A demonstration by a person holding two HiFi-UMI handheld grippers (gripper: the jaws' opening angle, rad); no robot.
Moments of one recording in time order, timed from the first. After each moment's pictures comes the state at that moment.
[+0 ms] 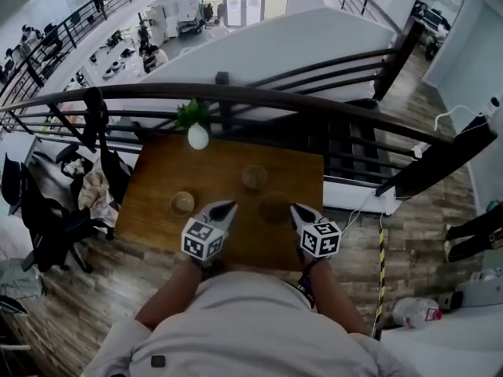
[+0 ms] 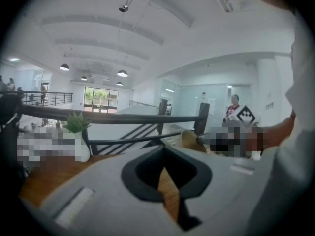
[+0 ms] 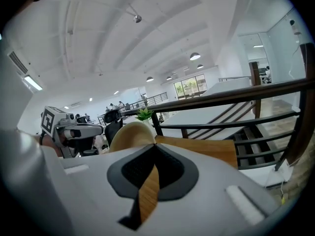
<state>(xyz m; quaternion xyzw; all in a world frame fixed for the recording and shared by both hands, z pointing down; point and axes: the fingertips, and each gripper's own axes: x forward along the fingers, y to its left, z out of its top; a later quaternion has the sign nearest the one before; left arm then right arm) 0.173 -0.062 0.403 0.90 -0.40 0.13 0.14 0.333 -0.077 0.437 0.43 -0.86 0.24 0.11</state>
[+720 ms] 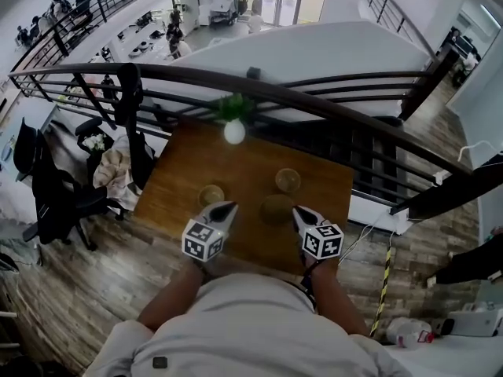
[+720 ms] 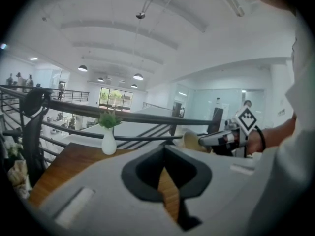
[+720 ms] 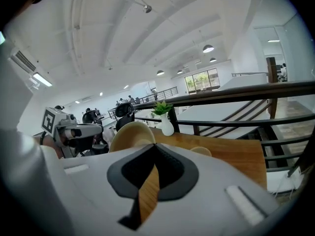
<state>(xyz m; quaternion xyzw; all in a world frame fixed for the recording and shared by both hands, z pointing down) 0.024 -0.047 0.411 0.86 -0.47 0.10 0.16 0.187 -0.082 0.445 0.37 -0.89 0.24 0.14</state>
